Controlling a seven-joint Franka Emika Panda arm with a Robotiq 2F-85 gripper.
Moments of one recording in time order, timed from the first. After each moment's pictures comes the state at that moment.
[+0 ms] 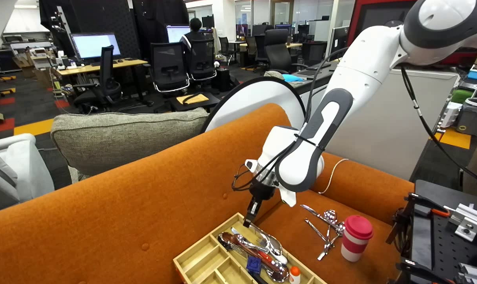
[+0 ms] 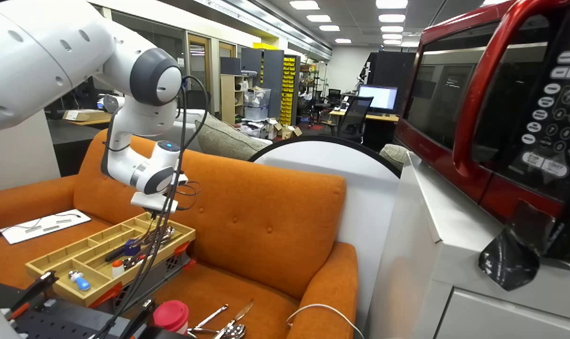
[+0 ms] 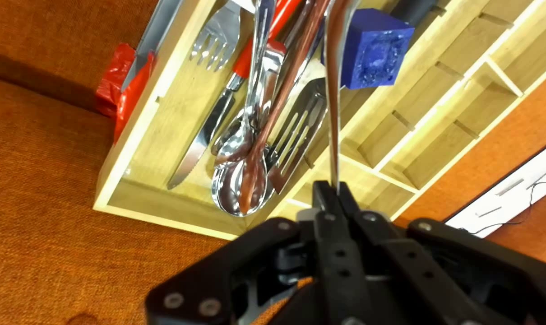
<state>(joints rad) -0.26 1.01 0.50 -1.94 -0.07 3.06 -0.36</state>
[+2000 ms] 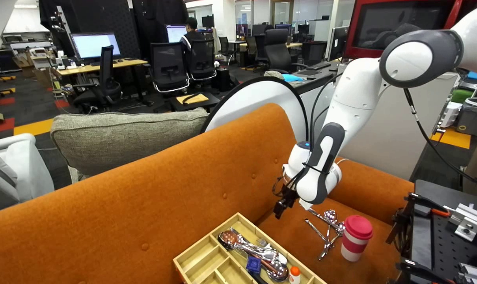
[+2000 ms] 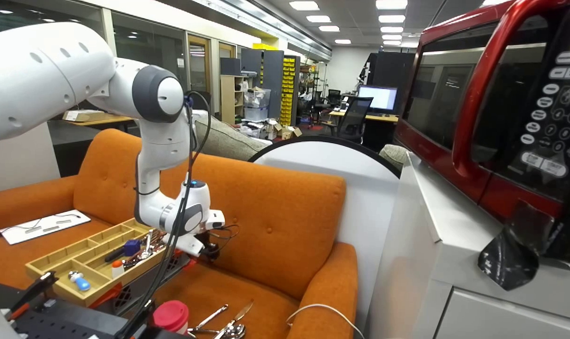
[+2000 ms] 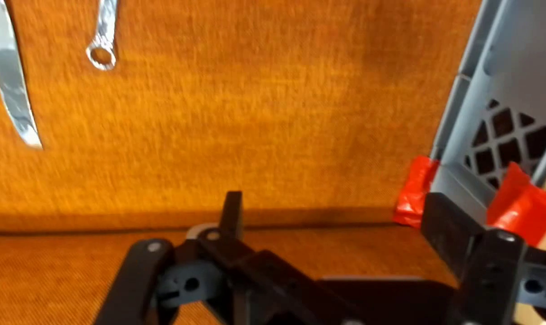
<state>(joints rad) -0.12 1.14 0.10 -1.89 0.03 3.18 -0.01</state>
